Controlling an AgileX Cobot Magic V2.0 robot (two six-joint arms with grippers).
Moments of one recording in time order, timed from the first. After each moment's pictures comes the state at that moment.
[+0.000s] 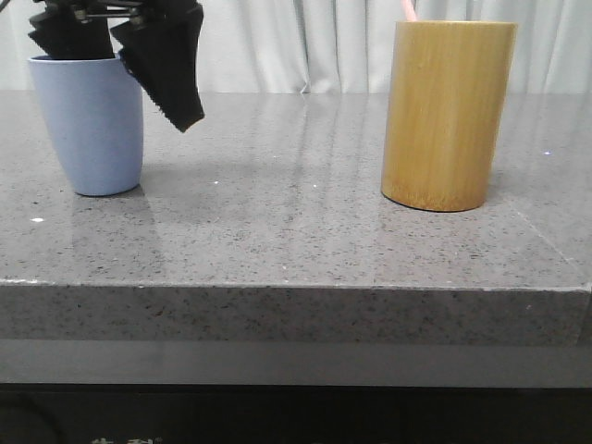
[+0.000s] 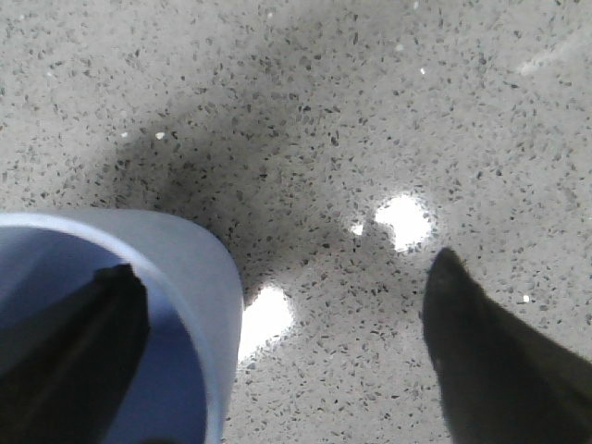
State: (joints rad) left arm -0.51 1.70 -1.57 -0.02 1.15 0.16; right arm 0.05 0.40 -0.54 0.20 0.36 -0.14
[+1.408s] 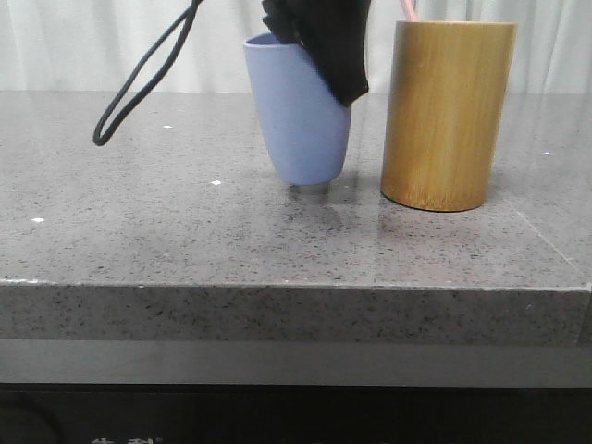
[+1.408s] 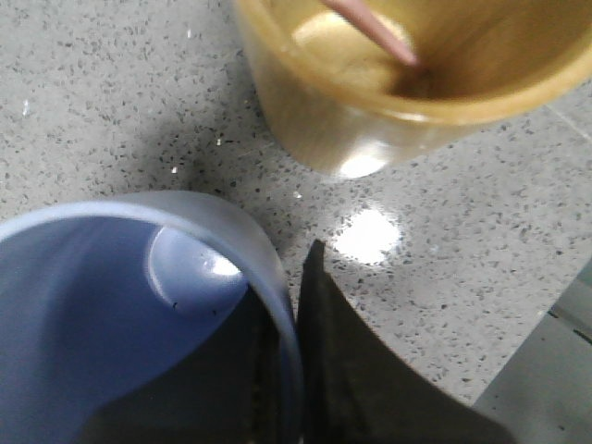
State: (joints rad) left arm -0.79 1.93 -1.95 -0.05 1.25 0.16; right arm 0.05 0.40 -0.54 0.20 0.36 -0.14
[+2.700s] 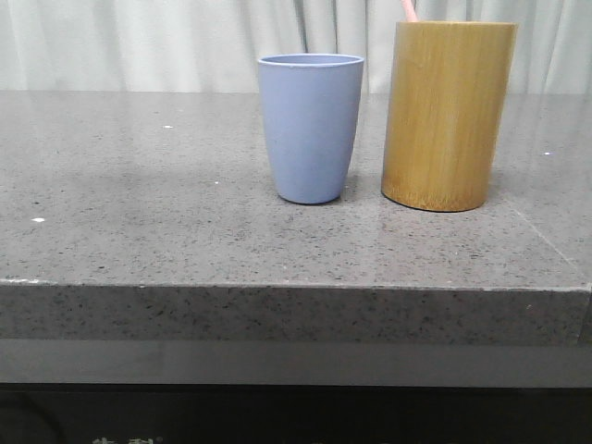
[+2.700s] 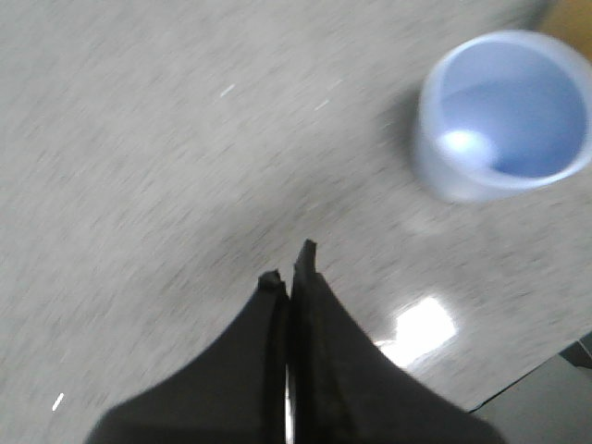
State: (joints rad) left arm -0.48 1.48 -1.69 0.04 1.26 0.12; right arm 0.05 0.40 -0.54 0.20 0.36 -0.14
